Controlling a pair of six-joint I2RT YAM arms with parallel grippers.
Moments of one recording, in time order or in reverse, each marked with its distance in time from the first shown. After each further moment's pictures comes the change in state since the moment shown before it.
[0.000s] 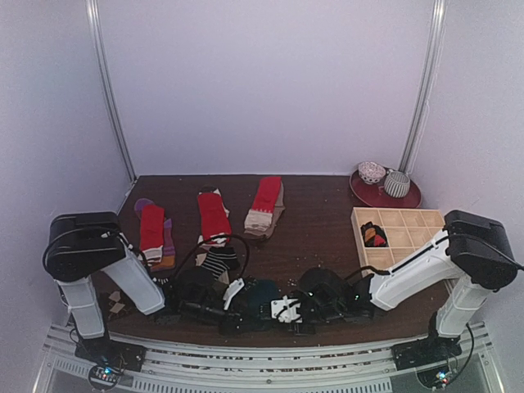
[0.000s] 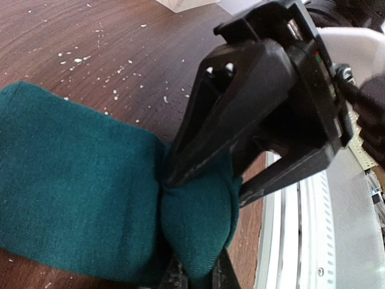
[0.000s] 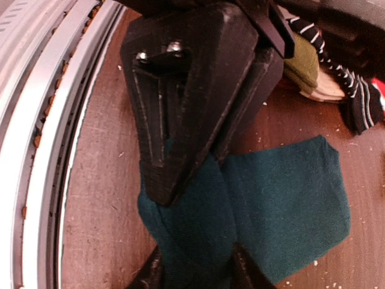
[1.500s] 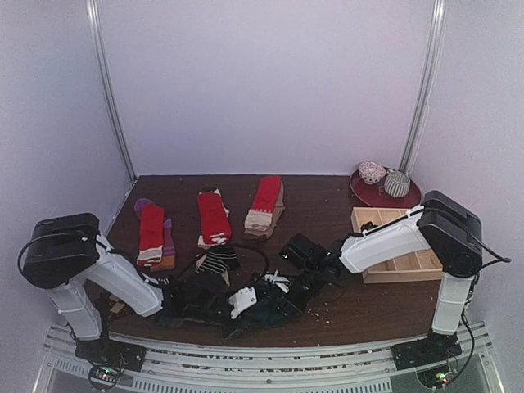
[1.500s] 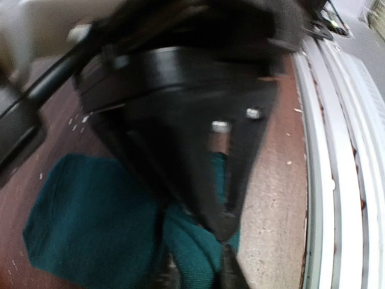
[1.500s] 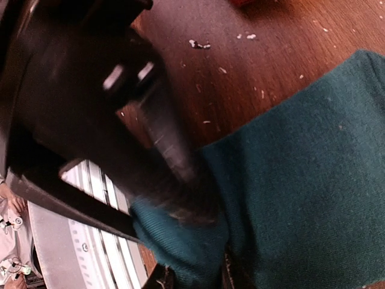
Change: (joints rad) left arm -0.115 -0.139 0.080 -0.287 -0.349 0.473; right arm -0.199 0.203 0.393 -0.587 -0.537 0.527
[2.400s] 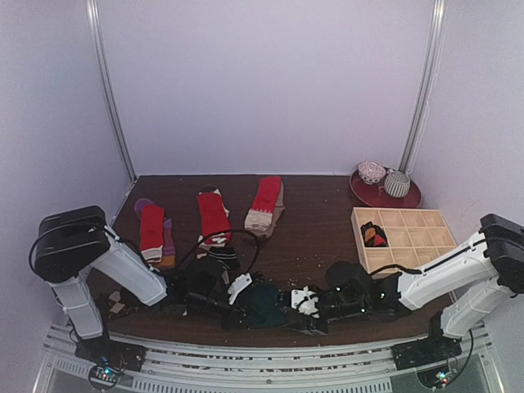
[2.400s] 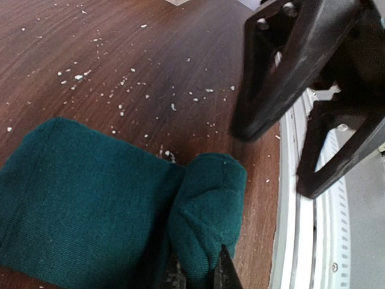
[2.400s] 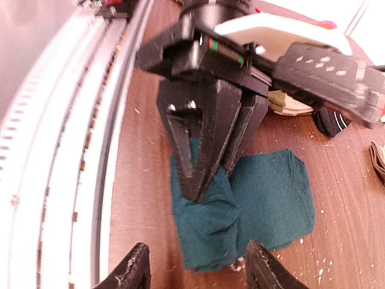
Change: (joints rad) left arm 0.132 0.060 0.029 -0.015 0.336 -0.312; right arm 0.180 -0.430 -0.522 0.626 0.475 -0.392
